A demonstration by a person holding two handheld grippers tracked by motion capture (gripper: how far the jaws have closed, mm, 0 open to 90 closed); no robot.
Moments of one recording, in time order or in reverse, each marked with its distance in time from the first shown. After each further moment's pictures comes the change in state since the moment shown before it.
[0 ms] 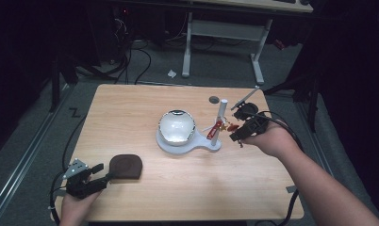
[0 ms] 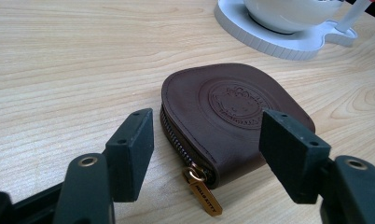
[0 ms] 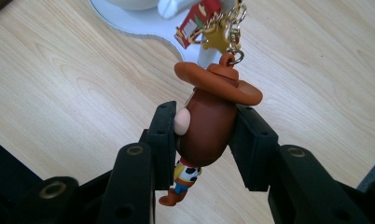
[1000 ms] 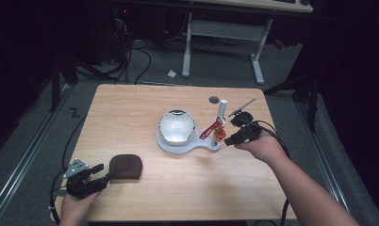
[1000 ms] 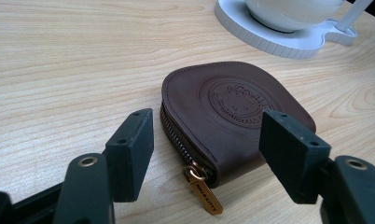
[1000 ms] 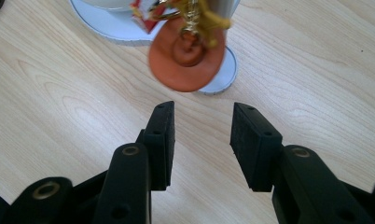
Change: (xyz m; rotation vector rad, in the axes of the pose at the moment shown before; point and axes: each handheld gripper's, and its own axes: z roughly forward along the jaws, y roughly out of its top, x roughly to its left) left arm 0.001 0.000 0.001 0.009 -0.003 -0.005; right arm -0.014 -0.008 0.054 -0.057 0.060 0.048
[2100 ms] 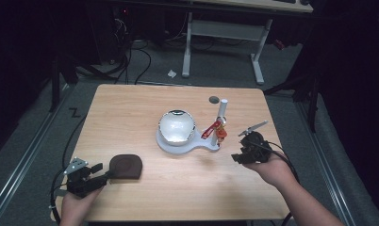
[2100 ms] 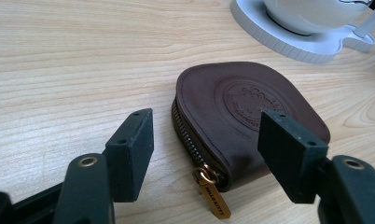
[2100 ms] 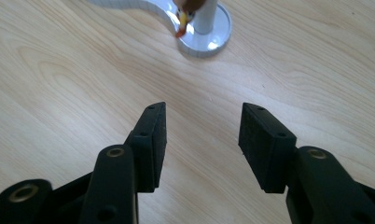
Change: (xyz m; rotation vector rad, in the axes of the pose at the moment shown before) left arm 0.003 0.003 0.003 0.027 0.040 -0.067; right arm 0.007 -0.067 0.009 -0.092 -0.067 0.001
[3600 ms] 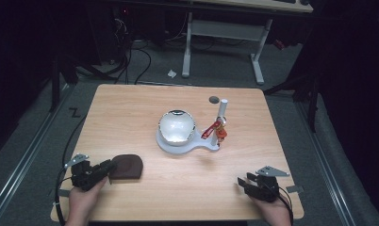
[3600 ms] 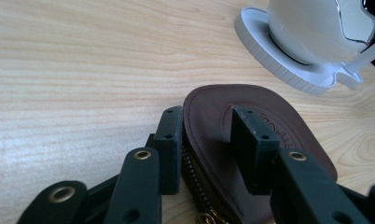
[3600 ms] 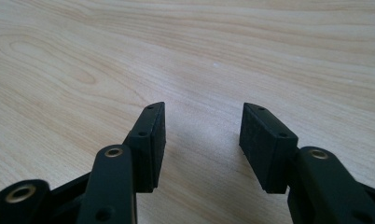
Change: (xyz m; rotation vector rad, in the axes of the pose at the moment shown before) left arm 0.011 0.002 0.022 -0.030 -0.075 -0.166; right arm 0.003 -0.133 0.062 -0.345 0.006 0.178
